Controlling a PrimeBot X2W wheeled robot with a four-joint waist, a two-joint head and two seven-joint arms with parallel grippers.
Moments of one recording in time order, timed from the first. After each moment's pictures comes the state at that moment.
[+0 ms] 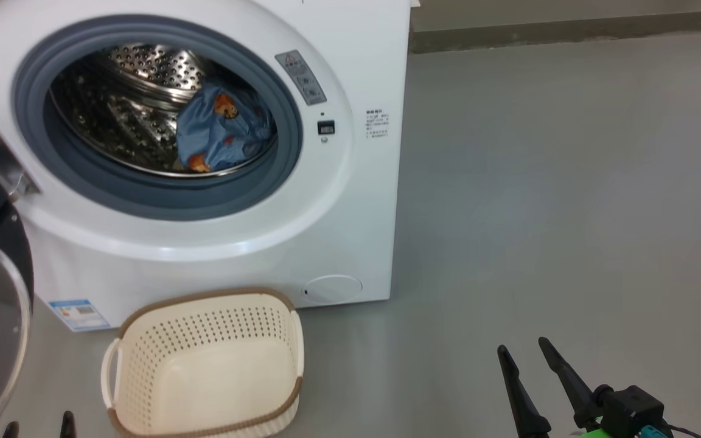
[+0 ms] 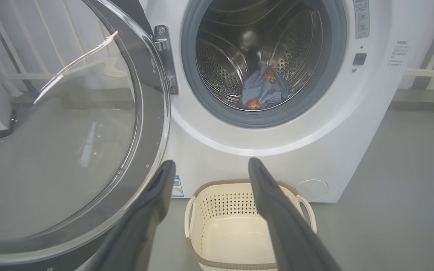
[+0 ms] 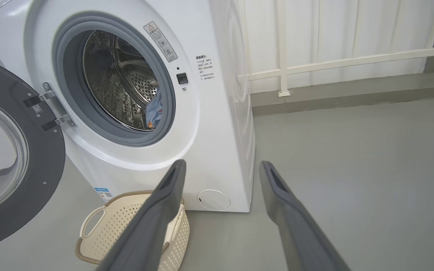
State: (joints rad) left arm 0.24 0.08 0.26 0.07 -0.15 -0.12 -0.26; right arm 0.06 -0.05 0.10 0.14 0.25 0.13 -0.26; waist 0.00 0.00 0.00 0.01
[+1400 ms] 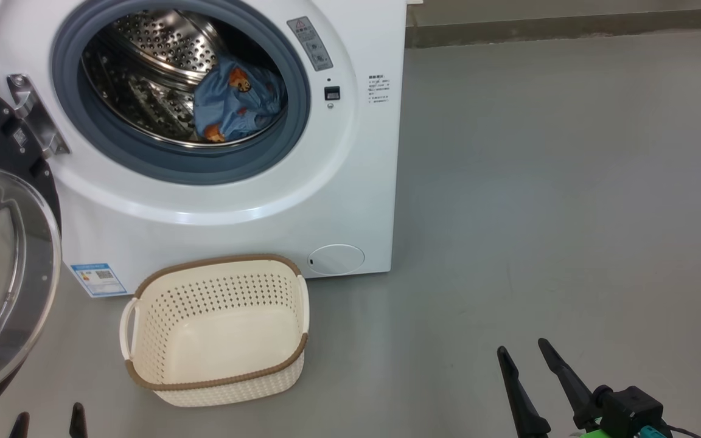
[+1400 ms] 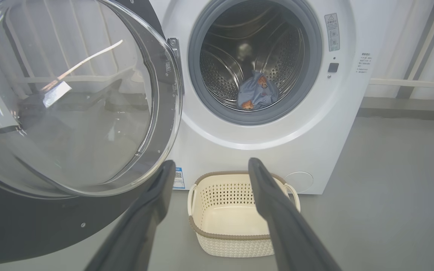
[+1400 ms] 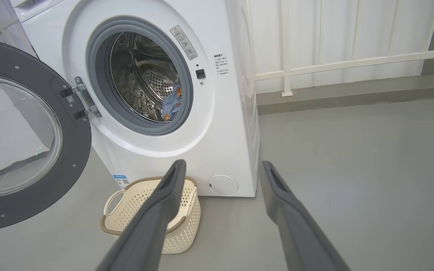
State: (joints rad) left arm 0.23 0.06 0.25 0.05 -0.15 -0.13 -0.26; right arm 0.06 -0.05 0.11 0.14 0.25 0.13 -0.26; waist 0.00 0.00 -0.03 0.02
